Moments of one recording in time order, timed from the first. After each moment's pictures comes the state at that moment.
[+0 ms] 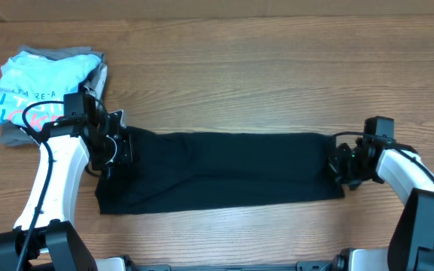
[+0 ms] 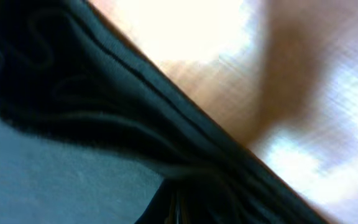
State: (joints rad) left arm 0.16 1.52 1.04 -0.96 0.34 0.00; right arm -0.21 1.61 0.74 -0.56 -0.32 0.67
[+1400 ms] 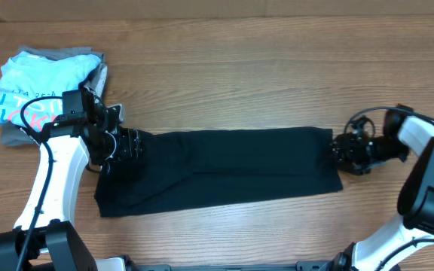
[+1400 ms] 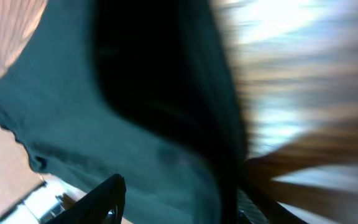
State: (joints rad) left arm 0.16 1.52 1.03 -0.88 0.33 0.00; right arm -0.35 1.93 1.09 -0.96 -0.62 -0.12
